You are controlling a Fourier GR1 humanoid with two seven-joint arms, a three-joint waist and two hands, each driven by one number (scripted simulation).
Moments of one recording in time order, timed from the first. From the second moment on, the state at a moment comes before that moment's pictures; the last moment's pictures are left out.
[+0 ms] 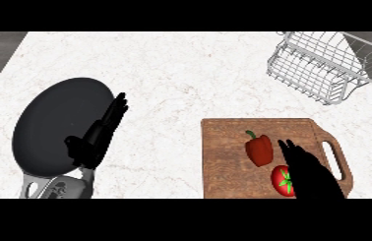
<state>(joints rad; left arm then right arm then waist) -0.12 0.24 -0.23 -1.35 0.17 0.04 -0.12 0.02 -0.56 0.58 -1.93 0.64 0.23 1.02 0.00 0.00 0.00</state>
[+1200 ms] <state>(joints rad) -0.08 0.20 -0.13 -1.35 0.11 -0.03 -0.12 0.13 -0.60 0.18 -1.81 0.74 0.12 0.69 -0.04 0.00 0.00</state>
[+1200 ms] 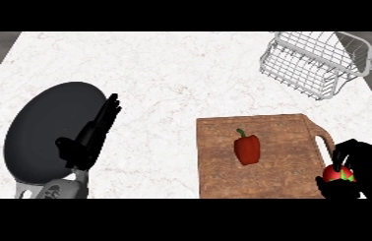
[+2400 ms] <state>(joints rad) -0.13 0.17 -0.13 -1.34 0.09 -0.05 -0.09 -0.23 -0.96 -0.52 -1.55 0.09 0.20 0.48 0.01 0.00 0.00</state>
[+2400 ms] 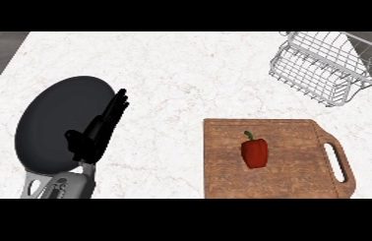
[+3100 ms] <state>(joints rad) -0.14 0.15 -0.14 -1.36 0.07 -0.07 -0.09 -0.85 -0.90 -0.18 -1.10 0.23 0.18 0.60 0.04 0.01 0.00</state>
